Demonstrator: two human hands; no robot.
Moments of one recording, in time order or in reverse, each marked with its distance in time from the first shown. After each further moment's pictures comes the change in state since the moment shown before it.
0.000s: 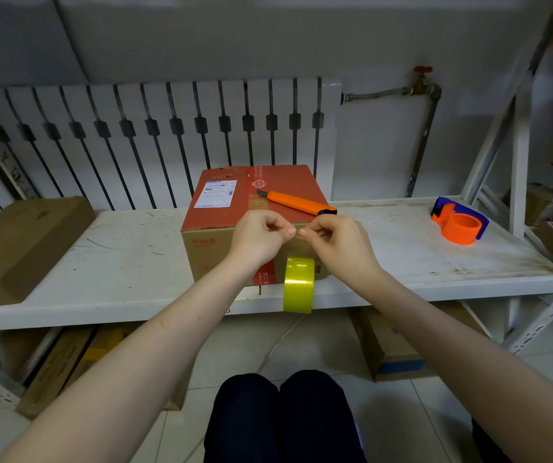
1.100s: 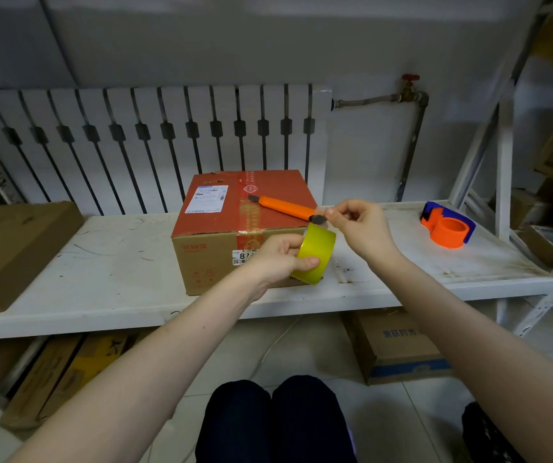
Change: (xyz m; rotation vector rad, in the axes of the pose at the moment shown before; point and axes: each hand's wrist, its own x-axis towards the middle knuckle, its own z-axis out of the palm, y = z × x) left_hand -0.004 -0.006 0.032 -0.425 -0.472 -0.098; right_hand 0.024 0.017 -0.035 0.292 0.113 0.240
